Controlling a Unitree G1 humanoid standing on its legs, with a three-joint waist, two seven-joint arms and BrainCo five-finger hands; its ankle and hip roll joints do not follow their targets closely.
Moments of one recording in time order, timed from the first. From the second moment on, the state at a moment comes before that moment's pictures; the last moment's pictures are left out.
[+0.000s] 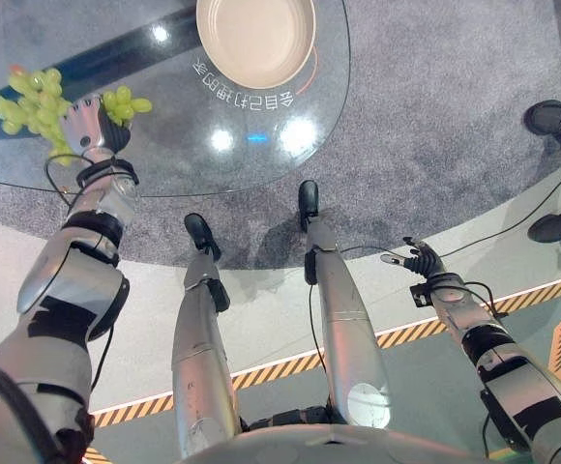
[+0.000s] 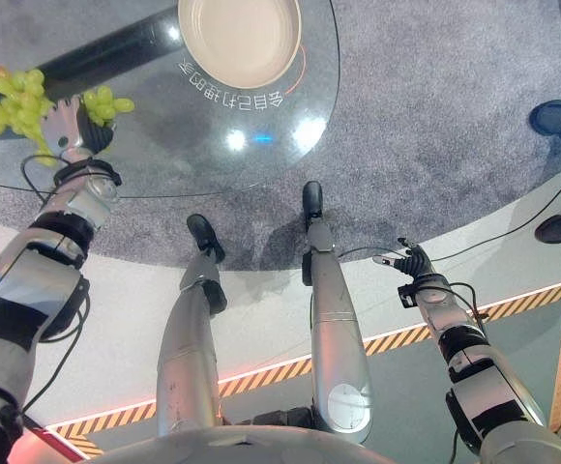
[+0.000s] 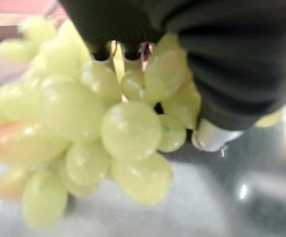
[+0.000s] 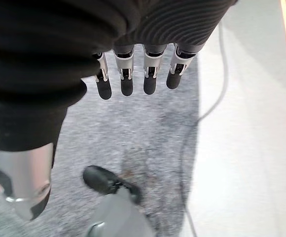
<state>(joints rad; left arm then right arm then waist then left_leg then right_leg) -1.02 0.63 -0.50 1.24 0.10 -0.08 0.70 -0.42 -0.53 0.39 0.92 0.25 -0.06 -0.14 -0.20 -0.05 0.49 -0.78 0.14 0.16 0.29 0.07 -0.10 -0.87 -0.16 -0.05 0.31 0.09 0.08</state>
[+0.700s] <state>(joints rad) -0.65 0.59 -0.24 0.60 -0.31 -0.36 0.63 -0.18 -0.49 0.36 0.65 0.12 -0.12 -0.26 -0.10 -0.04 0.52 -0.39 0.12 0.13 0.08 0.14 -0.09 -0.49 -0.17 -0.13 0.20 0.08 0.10</state>
